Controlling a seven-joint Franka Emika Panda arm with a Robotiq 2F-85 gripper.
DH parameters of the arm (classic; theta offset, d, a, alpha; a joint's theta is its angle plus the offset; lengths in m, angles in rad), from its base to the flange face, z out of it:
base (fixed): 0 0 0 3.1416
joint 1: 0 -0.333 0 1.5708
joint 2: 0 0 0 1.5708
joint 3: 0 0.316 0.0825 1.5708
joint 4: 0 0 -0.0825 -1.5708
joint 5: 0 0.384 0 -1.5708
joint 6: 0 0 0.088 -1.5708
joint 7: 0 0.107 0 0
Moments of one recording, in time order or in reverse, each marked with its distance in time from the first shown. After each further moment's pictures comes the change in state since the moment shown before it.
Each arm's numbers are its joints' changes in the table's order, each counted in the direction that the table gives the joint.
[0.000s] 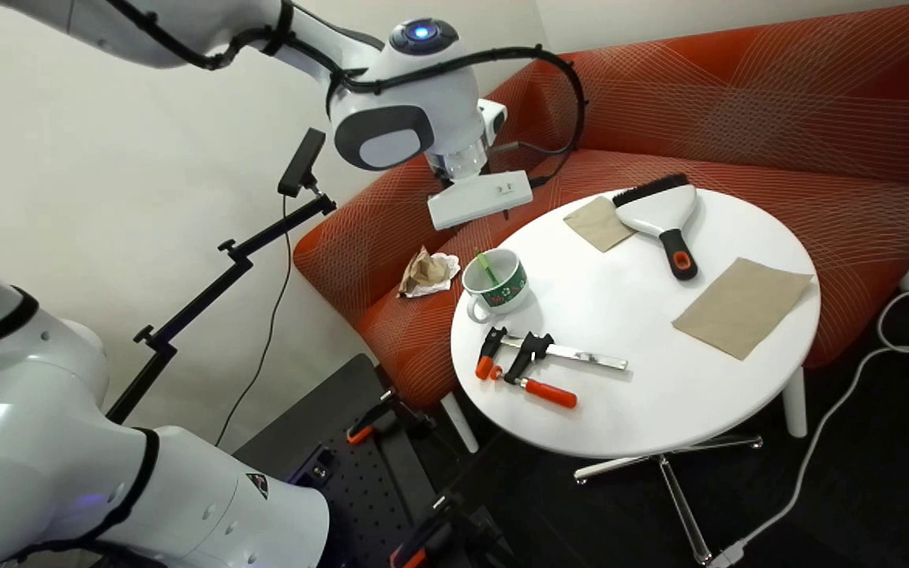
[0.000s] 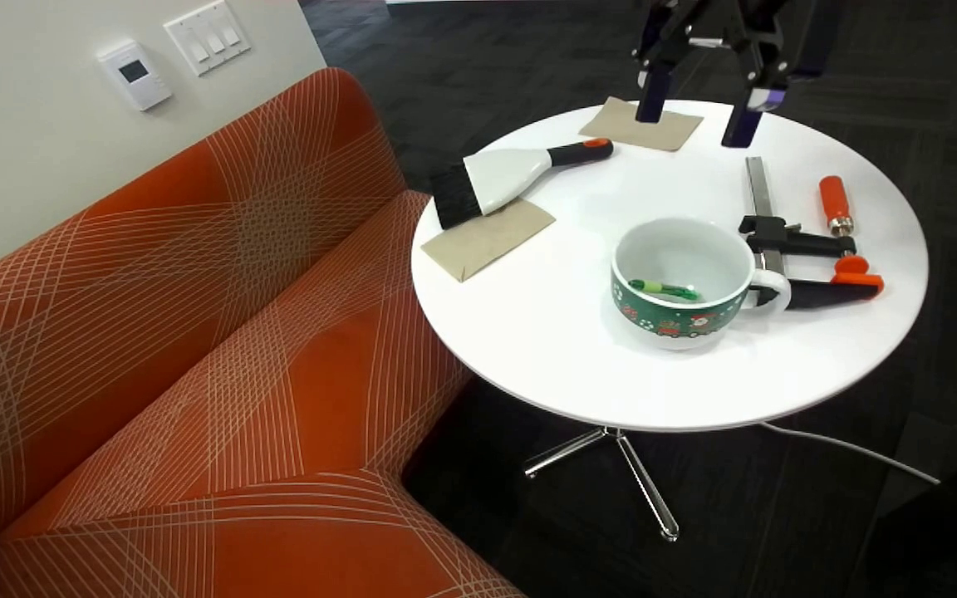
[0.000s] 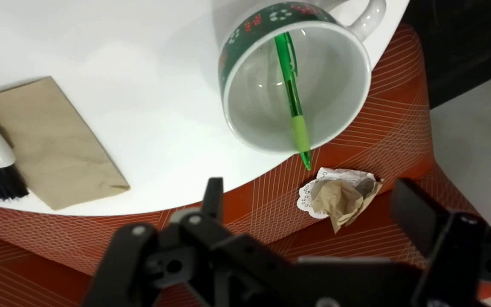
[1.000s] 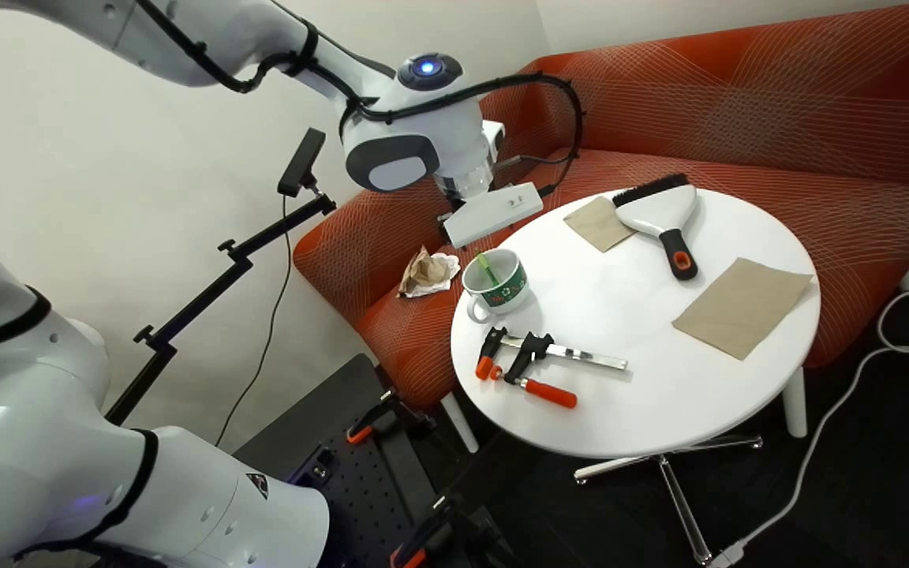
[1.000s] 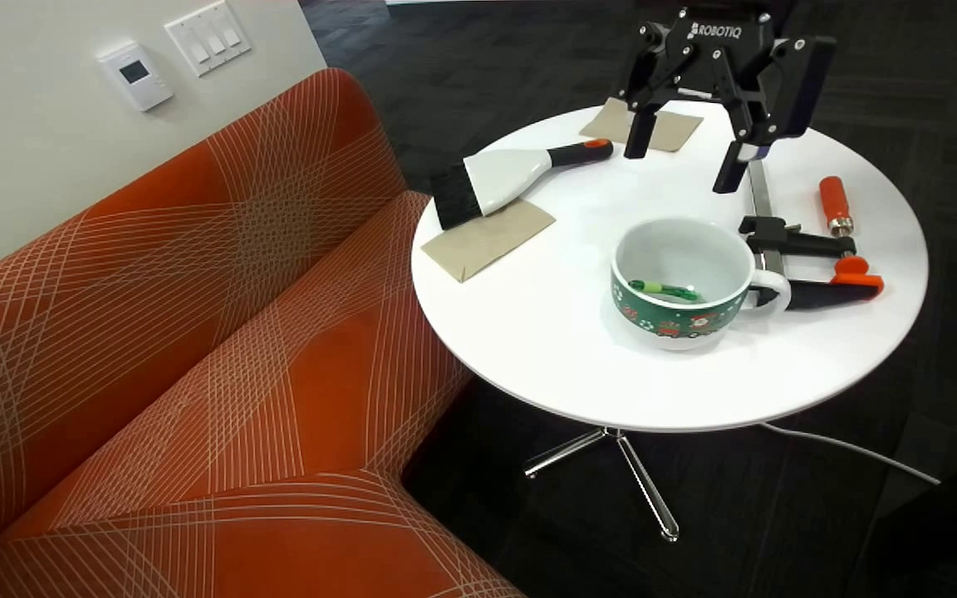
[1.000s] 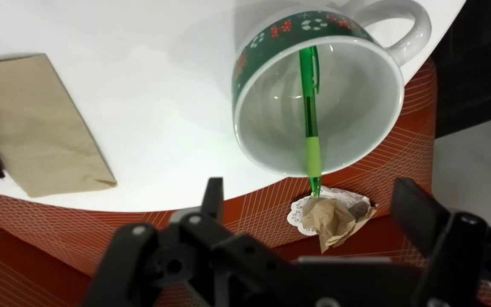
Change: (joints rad) arm 0.028 0.080 0.063 0.005 0.031 -0.110 -0.170
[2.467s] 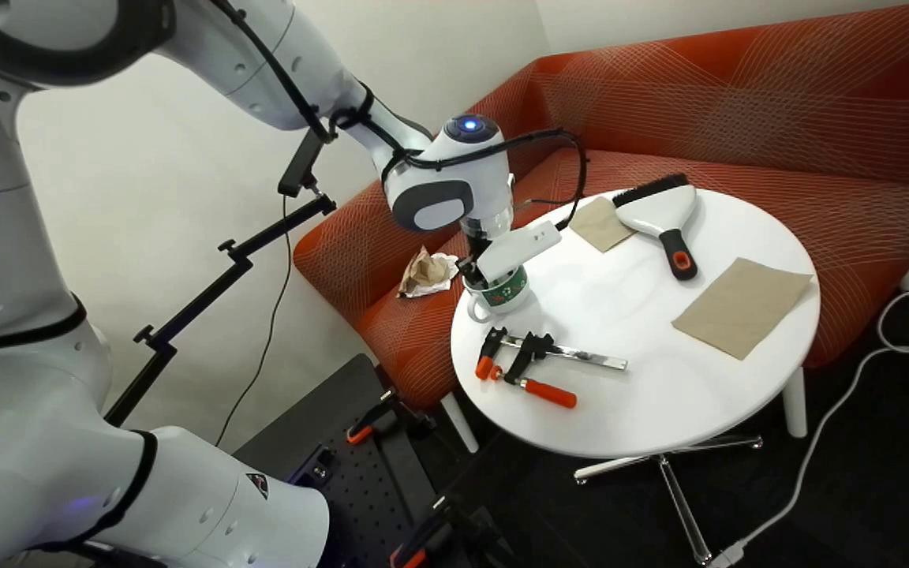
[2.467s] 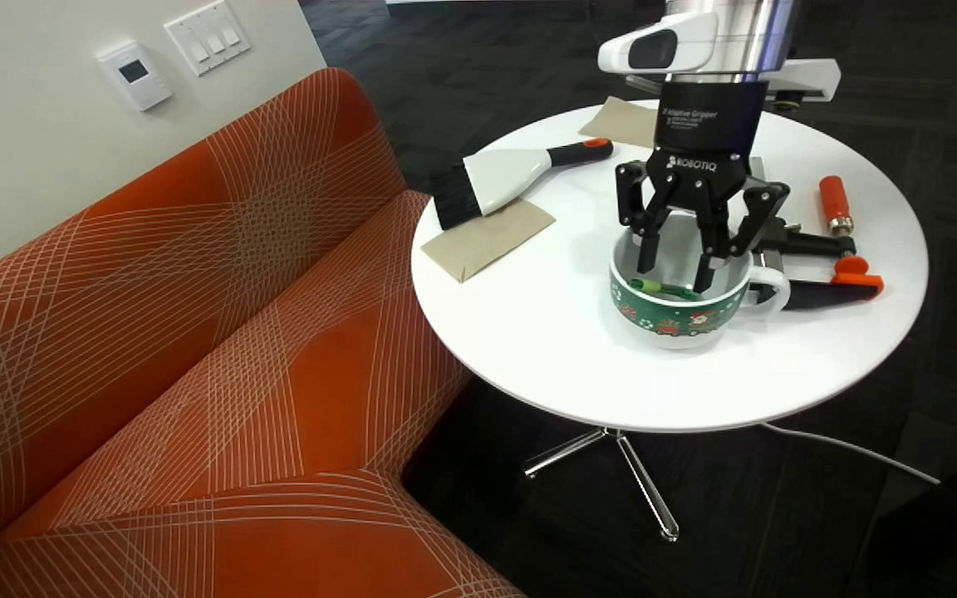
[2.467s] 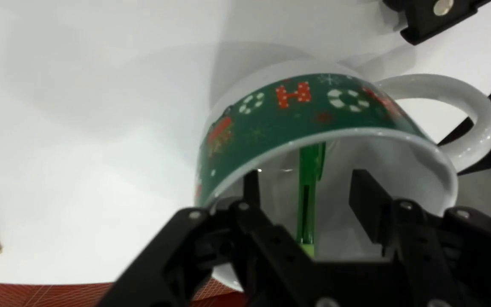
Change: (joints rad) arm 0.029 0.265 0.046 0.116 -0.203 -0.037 -0.066
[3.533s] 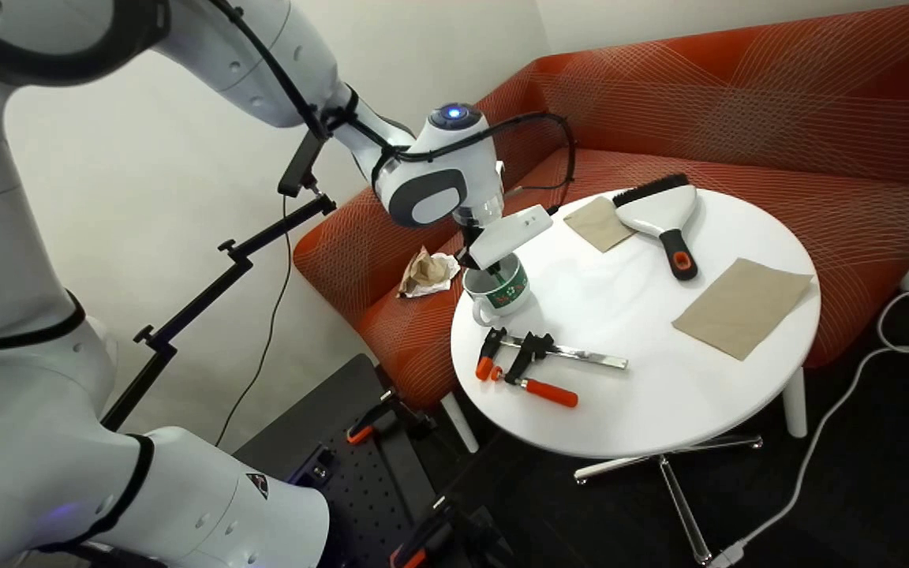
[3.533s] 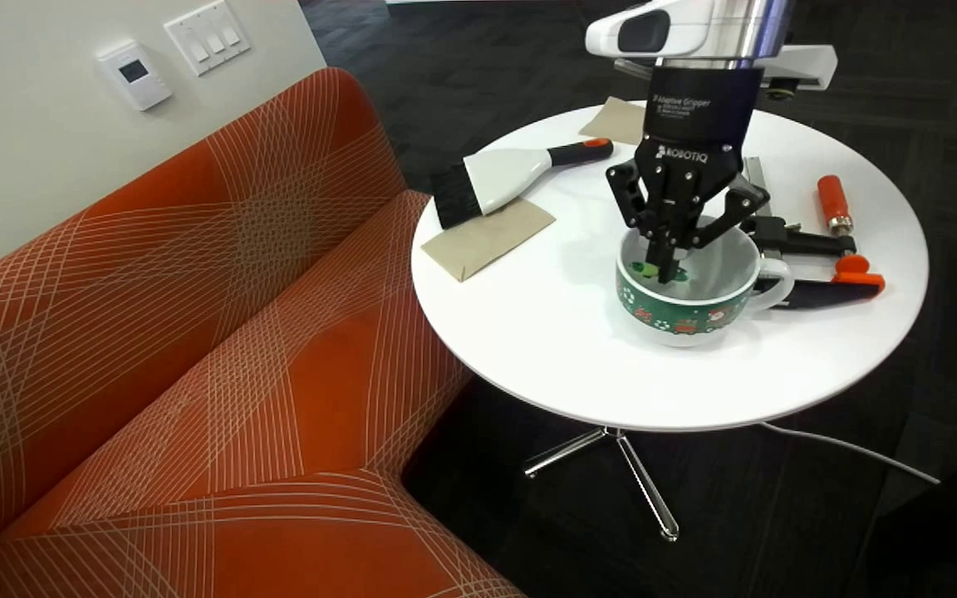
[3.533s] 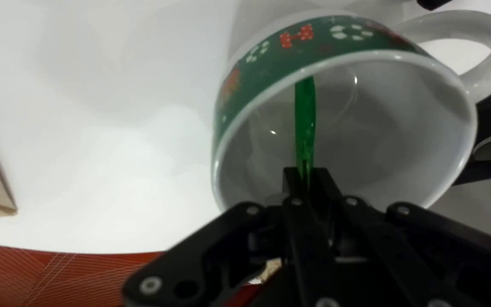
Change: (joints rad) arm 0.093 -0.018 0.115 -0.028 -0.166 -0.066 0.138
